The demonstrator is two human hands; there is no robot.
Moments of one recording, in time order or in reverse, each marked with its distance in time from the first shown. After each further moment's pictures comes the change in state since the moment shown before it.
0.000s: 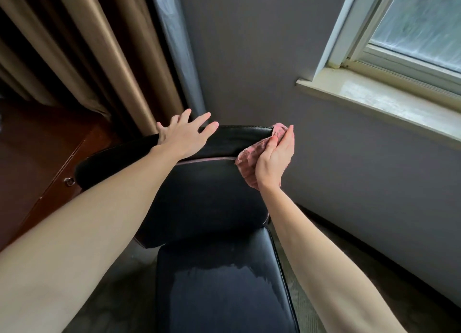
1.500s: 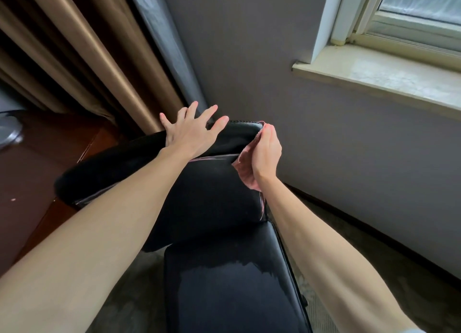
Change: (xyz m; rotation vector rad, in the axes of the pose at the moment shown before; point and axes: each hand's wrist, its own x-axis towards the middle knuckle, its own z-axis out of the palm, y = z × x) left_hand 0.015 0.063 0.021 0.117 0.094 -0.017; right_hand 0.024 0.000 -0.019 0.443 -0.302 0.421
